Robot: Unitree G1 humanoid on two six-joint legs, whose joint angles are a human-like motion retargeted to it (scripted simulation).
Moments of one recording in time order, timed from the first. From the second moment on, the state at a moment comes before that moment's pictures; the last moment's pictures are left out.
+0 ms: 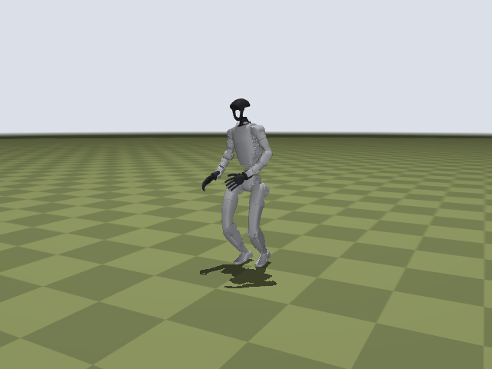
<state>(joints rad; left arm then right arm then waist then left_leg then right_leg) 0.01 0.34 -0.46 0.44 0.04 -0.30 0.19 -0.05 -0.50 0.45 0.65 -0.18 -0.29 -0.37 -0.21 0.04 0.23 -0.20 0.05 0.27 1.08 -0.63 0.03 -0.28 0.01 0.00 1.04 -0.60 0.04</state>
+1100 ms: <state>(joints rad) 0.05 0.34 -0.41 0.61 0.04 -0.33 0.33 -0.02 -0.48 0.44 0.51 -0.18 -0.34 -0.40 -0.07 0.07 0.12 -0.33 0.06 0.09 1.17 -0.55 -0.03 -0.32 0.06 -0.05 1.01 -0.63 0.04</state>
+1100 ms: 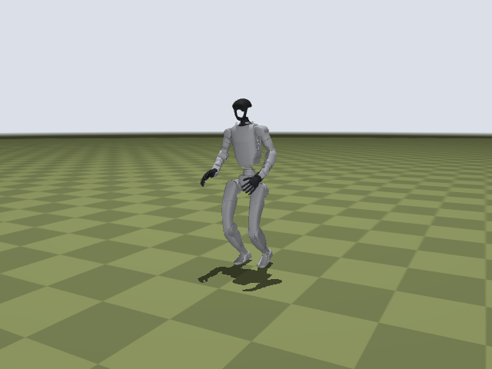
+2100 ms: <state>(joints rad) -0.01 0.35 -0.43 0.34 -0.04 -0.38 0.39 0.09 -0.50 0.55 0.73 -0.14 -0.32 -0.30 -0.13 0.02 0.12 -0.45 -0.14 0.11 0.97 -0.70 0.10 -0.64 -0.09 0.04 1.30 -0.56 0.12</state>
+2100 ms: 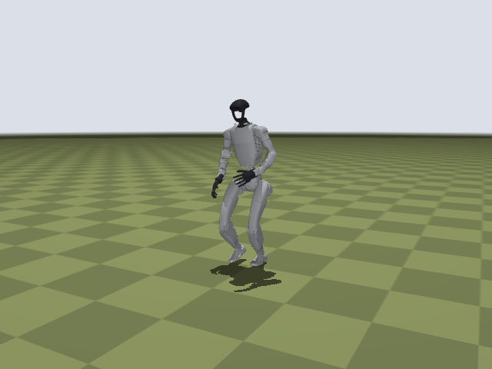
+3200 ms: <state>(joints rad) 0.07 0.24 -0.36 0.76 -0.10 -0.27 0.16 -0.02 -0.42 0.48 0.69 -0.10 -0.30 -0.27 0.01 0.04 0.01 -0.54 -0.03 0.12 1.09 -0.63 0.04 -0.48 -0.13 -0.13 1.09 -0.65 0.07</state>
